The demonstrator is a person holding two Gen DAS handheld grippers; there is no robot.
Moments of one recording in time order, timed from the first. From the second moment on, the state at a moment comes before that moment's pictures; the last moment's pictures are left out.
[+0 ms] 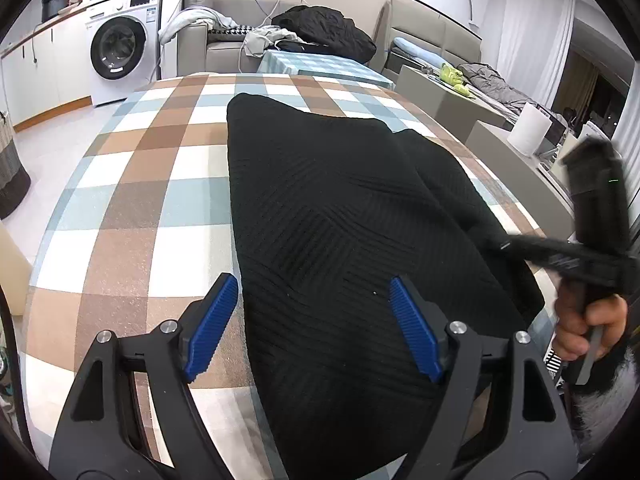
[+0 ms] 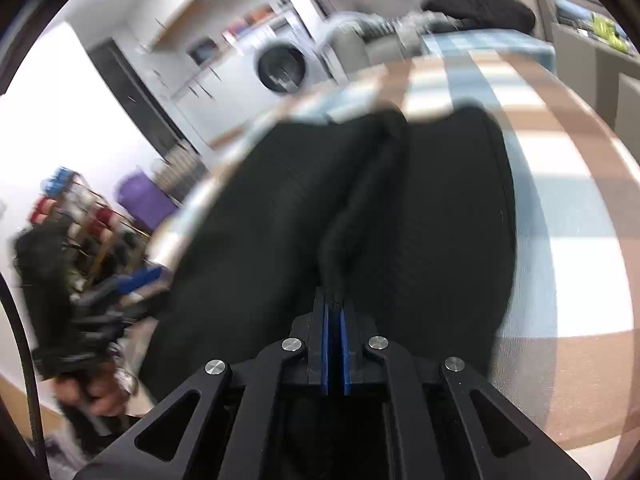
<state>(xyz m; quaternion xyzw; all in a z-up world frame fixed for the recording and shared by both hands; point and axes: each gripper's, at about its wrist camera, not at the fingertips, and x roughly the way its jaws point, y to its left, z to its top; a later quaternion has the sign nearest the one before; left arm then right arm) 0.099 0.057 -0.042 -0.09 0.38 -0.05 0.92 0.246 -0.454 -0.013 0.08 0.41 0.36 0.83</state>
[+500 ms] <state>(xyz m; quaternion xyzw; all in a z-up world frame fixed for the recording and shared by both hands) 0.099 0.046 -0.046 -0.07 0.39 -0.07 0.92 0.247 -0.478 -0.001 0.10 0.41 0.32 0.85</state>
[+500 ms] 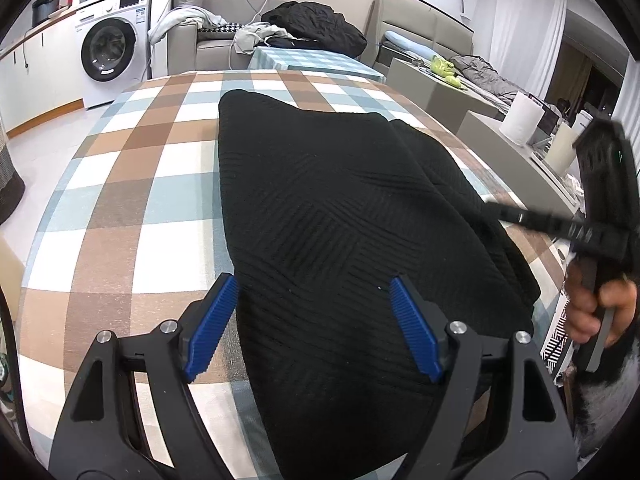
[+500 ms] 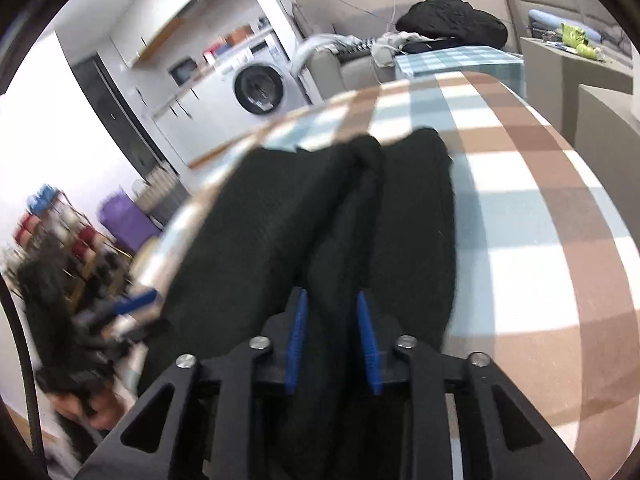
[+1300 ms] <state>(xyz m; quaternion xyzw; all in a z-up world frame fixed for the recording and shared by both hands) 0.111 0.050 -0.067 -0.08 0.42 -0.07 0.90 0.307 -0.440 -0.017 0.10 0.46 0.33 0.82</state>
